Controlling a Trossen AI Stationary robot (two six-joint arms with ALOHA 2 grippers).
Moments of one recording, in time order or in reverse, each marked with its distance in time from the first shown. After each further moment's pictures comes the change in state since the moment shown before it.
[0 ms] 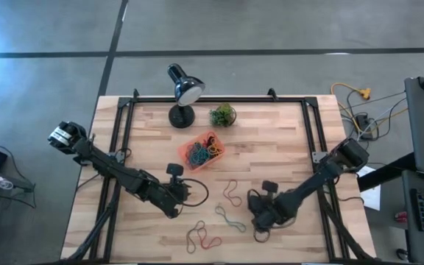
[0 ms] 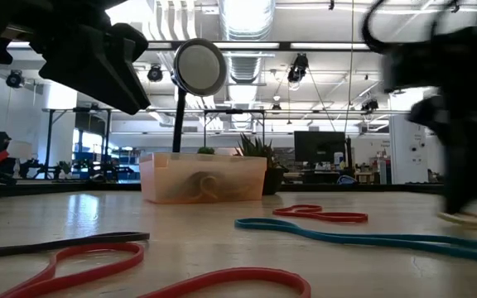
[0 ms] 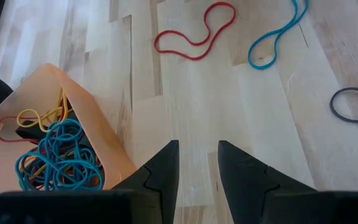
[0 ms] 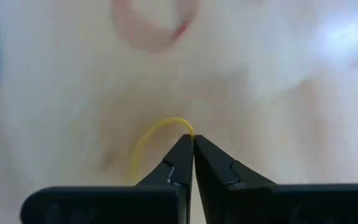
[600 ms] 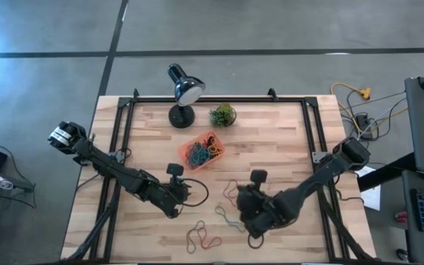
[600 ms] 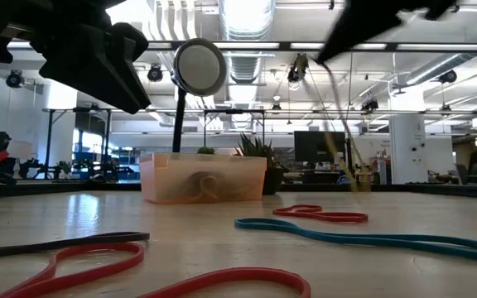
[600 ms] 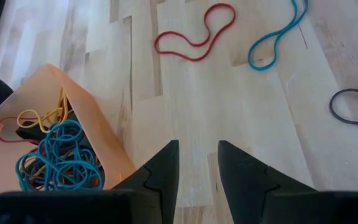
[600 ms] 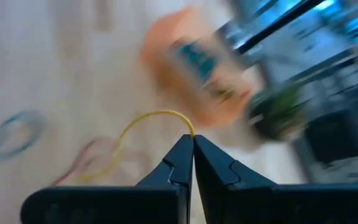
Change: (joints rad) left arm 0.000 0.000 0.002 0.000 0.000 -0.001; right arm -0.004 -0.013 0.321 -0.178 0.577 -0.320
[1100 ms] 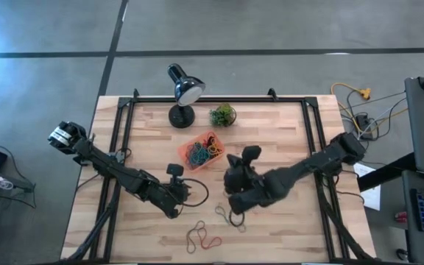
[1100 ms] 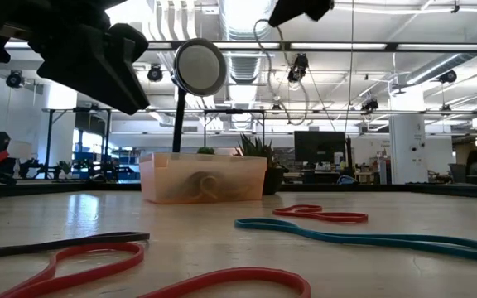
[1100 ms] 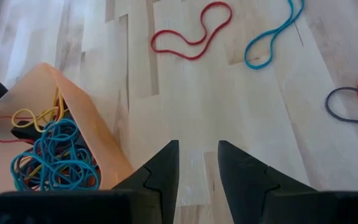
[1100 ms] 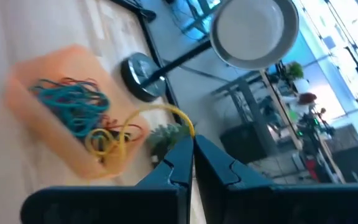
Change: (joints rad) left arm -0.001 0.000 0.000 -0.003 0.013 -0.002; right arm -0.184 -0.002 0.172 0.003 0.278 -0.346
